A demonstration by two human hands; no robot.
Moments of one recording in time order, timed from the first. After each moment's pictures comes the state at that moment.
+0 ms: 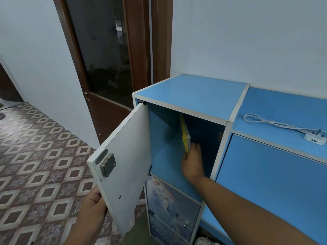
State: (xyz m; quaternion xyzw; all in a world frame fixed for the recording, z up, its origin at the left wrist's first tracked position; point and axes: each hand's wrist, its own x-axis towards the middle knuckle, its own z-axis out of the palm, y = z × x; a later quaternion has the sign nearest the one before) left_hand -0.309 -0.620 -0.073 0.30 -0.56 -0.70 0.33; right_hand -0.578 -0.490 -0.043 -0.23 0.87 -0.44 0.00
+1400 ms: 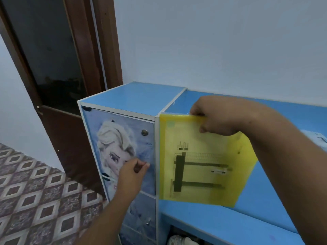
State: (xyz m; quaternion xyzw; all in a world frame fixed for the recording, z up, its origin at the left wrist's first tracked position) left_hand -0.480 -0.484 -0.040 0.19 -0.83 -0.41 0.33; right_hand -0.542 -0.261 0.226 -0.37 0.93 0.00 -0.02
